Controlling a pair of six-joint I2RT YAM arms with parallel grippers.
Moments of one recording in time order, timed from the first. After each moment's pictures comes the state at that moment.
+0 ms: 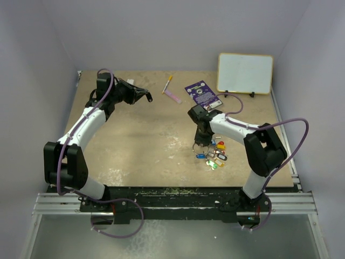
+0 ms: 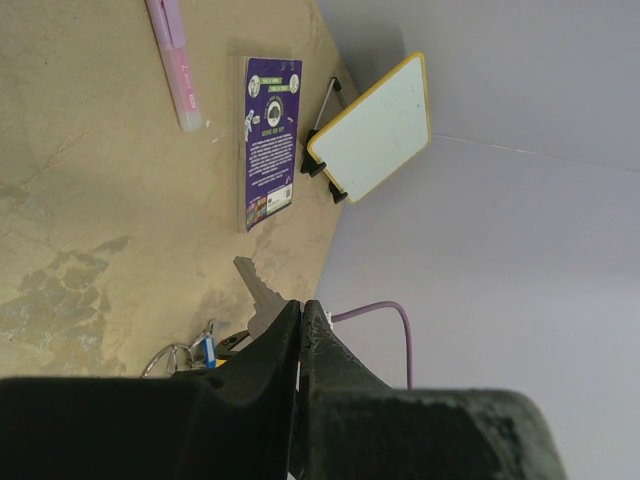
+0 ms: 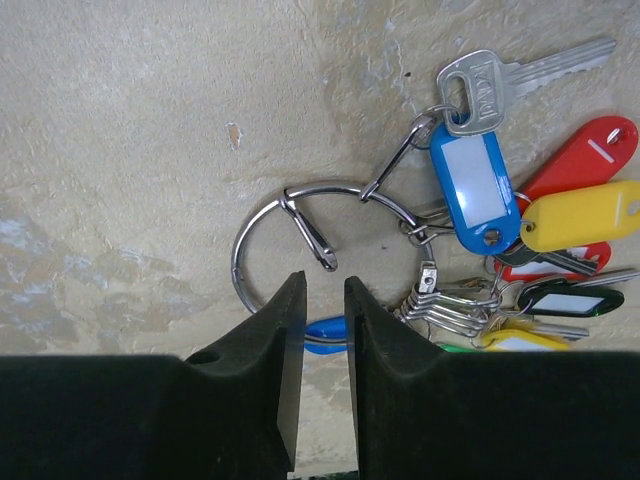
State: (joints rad) left arm -0.15 1.52 1.18 -0.10 0.41 -1.29; right arm 0.60 1.75 1.15 -0.77 0.24 0.85
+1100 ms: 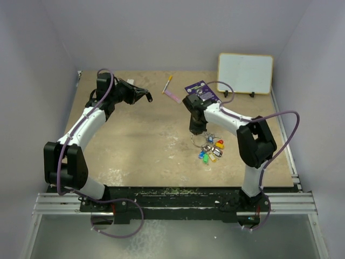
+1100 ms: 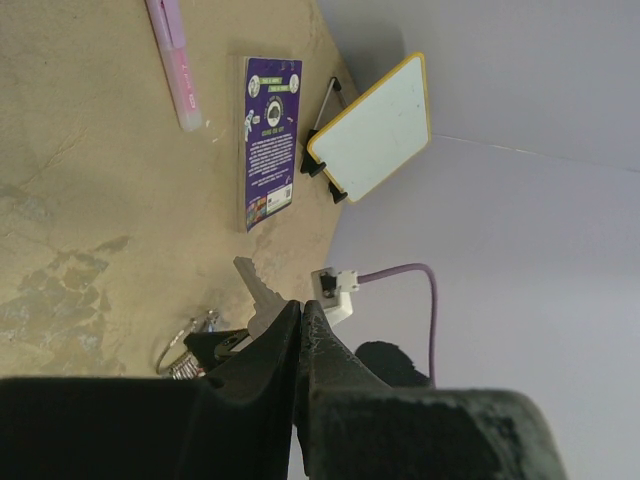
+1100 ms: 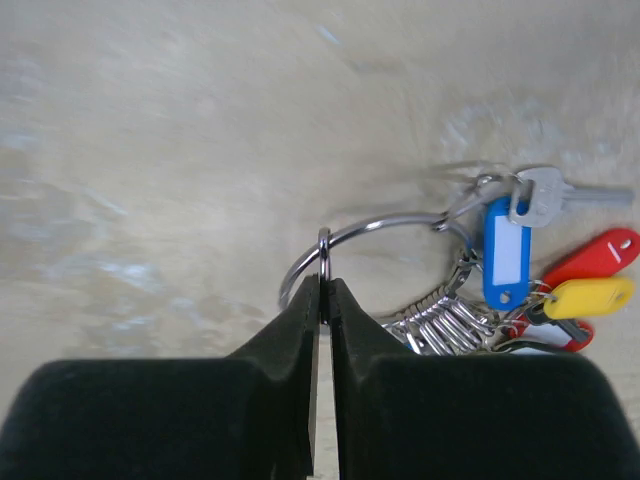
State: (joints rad) left arm -0.15 1.52 1.18 -0.10 0.41 -1.29; right arm 0.58 1.87 1.34 -0.80 0.24 0.73
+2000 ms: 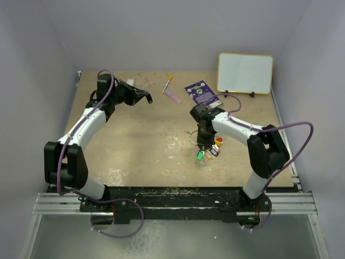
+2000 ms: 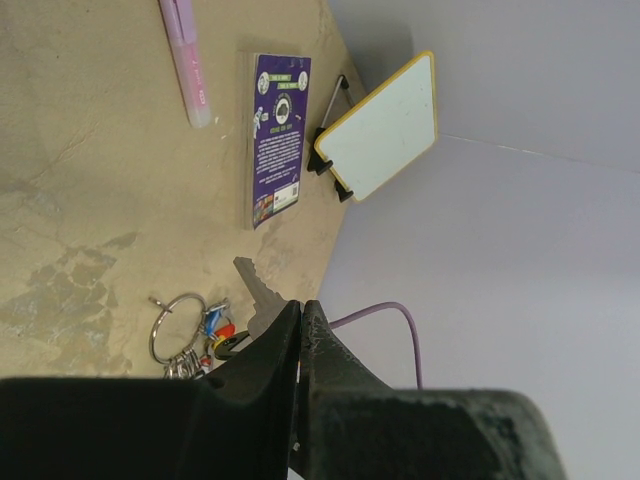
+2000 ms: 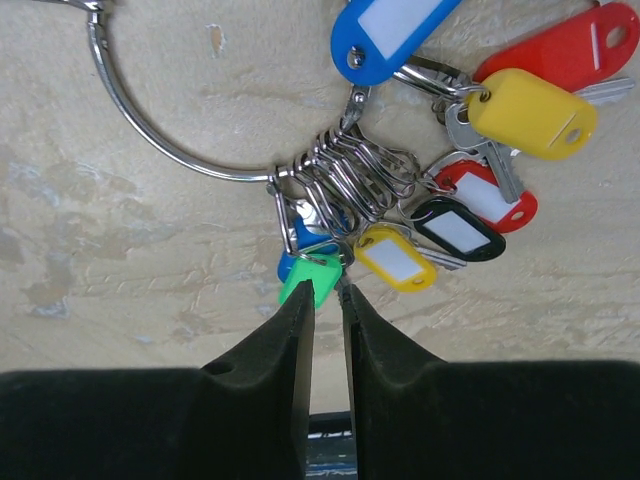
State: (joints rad) left arm -0.15 1.52 1.16 -0.10 0.42 -1.29; right arm 0.58 1.72 1.19 -0.89 0.14 0.71
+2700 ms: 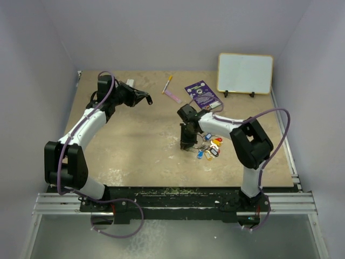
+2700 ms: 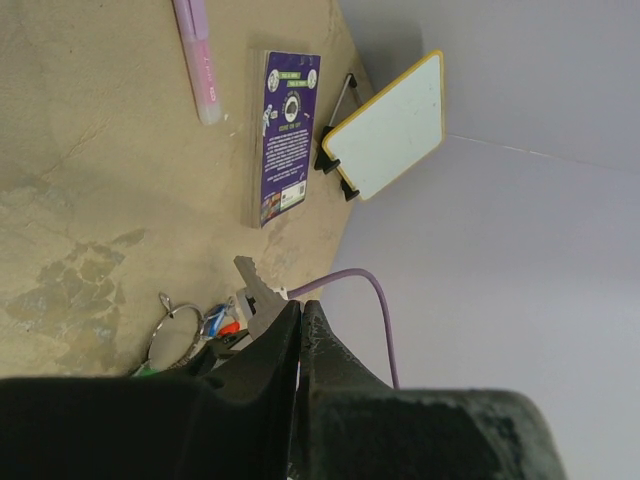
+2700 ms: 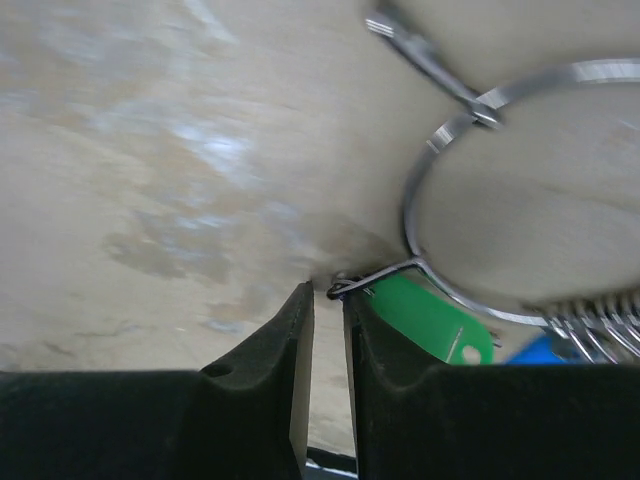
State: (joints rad) left arm -0.15 1.52 1.15 -0.09 0.42 -1.29; right arm 0.65 1.87 1.22 -0.66 -0.07 0.73
